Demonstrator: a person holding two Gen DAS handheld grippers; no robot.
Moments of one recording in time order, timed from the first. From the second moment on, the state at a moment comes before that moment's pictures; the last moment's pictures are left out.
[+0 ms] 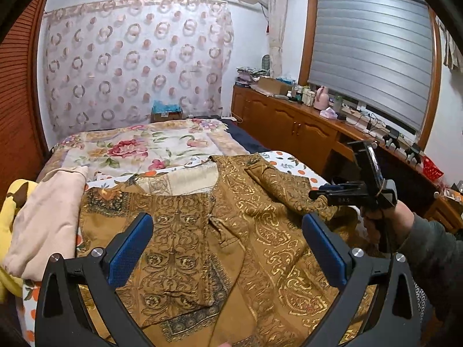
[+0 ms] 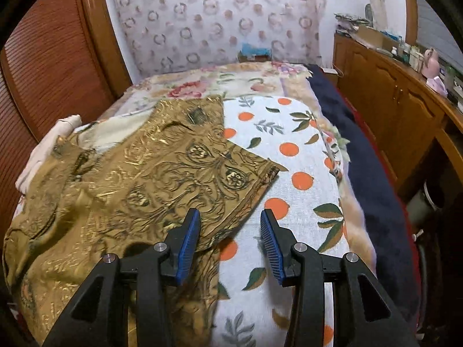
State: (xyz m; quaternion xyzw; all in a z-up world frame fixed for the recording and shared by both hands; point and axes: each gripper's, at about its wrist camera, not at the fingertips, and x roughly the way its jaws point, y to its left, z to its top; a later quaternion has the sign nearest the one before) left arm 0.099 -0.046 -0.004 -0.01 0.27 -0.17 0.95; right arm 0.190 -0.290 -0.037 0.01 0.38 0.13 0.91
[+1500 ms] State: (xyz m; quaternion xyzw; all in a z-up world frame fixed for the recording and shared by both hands) left arm 0.104 0.038 -0.033 -0.04 0.30 -0.09 0.95; right arm 0.194 -0.184 -0.013 -0.11 0.35 0.23 0.90
